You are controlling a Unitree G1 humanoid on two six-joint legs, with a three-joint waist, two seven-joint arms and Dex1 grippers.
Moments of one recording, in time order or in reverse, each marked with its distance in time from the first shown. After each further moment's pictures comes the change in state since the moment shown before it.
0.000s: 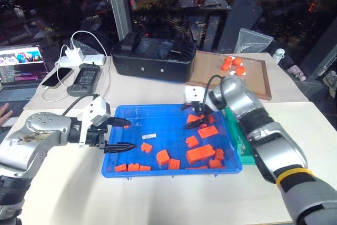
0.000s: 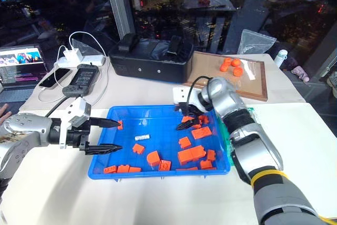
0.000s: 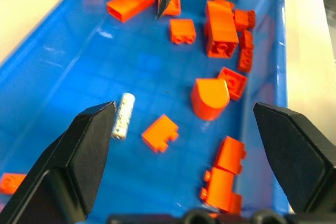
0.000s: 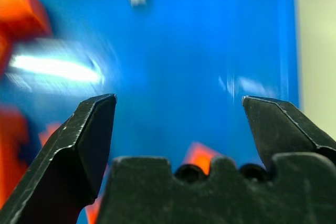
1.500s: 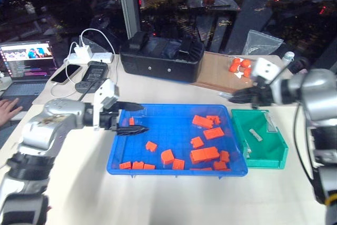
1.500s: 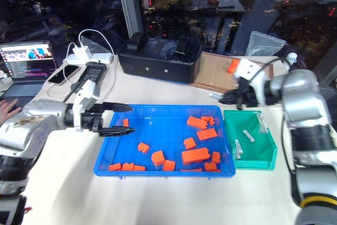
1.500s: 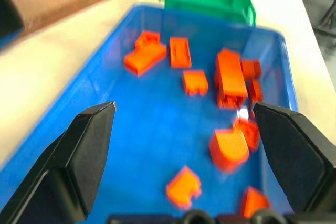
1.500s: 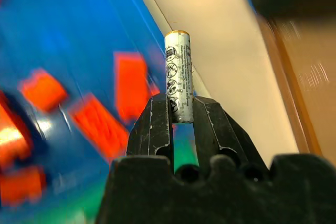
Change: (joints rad) left arm -0.340 -0.239 -0.120 0.238 0.054 -0.054 -0.027; right arm 0.339 -0.660 -0.348 -0.517 0.180 0.471 -0.109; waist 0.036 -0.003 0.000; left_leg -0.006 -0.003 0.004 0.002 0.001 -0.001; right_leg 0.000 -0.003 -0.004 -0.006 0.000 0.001
